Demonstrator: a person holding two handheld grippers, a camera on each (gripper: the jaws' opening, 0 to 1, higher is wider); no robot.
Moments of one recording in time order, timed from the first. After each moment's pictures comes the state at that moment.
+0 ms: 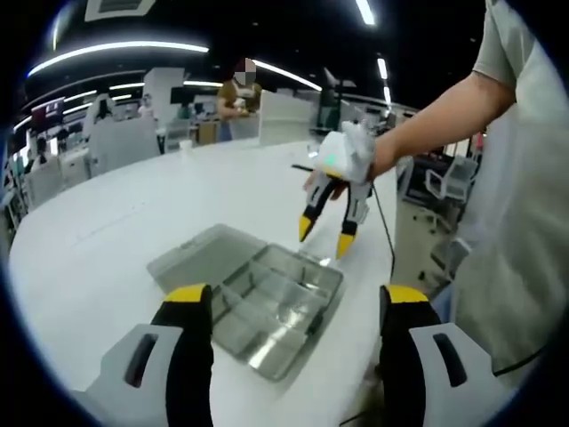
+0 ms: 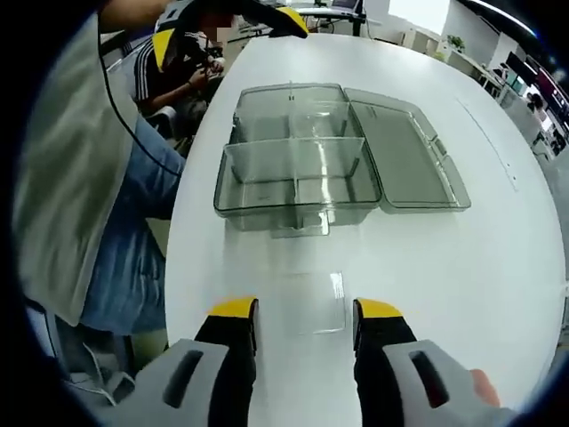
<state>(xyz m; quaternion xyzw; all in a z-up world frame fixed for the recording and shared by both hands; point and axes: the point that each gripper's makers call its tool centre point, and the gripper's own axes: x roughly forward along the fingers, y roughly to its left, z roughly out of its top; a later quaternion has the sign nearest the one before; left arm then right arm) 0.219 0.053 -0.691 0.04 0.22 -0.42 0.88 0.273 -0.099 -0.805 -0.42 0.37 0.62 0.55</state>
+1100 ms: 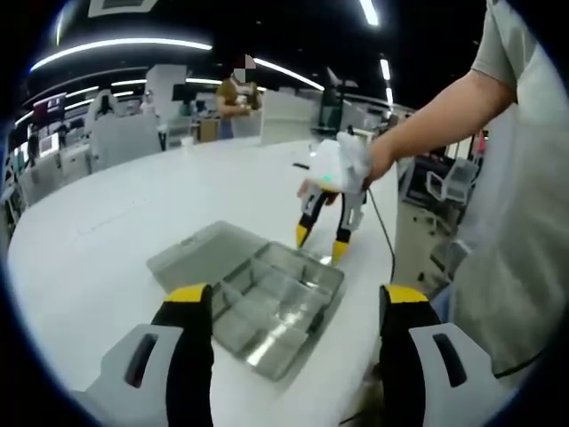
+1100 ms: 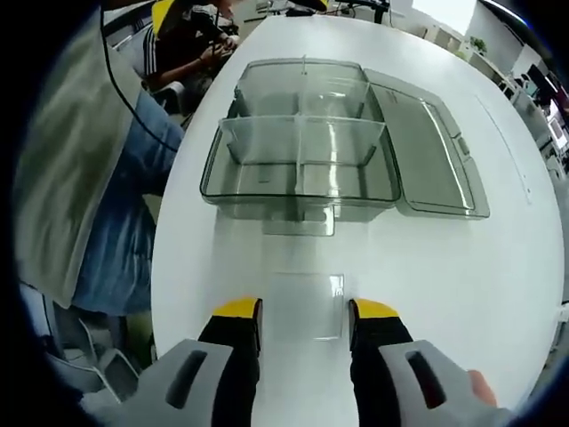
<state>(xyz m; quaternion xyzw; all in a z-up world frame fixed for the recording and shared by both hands) 0.221 0.054 -0.694 0.03 0.23 -0.42 0.88 0.276 -0.097 -0.819 -0.46 0.37 0.62 0.51</state>
